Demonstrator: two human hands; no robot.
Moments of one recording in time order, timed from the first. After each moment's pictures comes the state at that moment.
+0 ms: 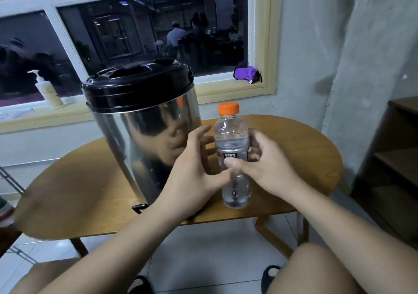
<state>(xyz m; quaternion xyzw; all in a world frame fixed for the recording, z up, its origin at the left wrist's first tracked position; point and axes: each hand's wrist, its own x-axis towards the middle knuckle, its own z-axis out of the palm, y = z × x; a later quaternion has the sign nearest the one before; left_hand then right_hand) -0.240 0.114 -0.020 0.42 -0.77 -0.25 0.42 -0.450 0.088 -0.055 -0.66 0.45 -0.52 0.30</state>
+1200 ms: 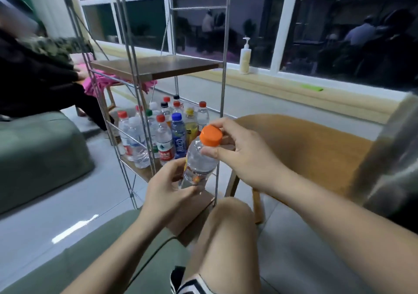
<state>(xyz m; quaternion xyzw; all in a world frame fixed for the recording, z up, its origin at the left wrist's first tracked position) 0.218 0.293 -0.129 0.68 -0.45 -0.08 0.57 0.047 0.161 -0.005 -0.88 0.14 -0.29 0.34</state>
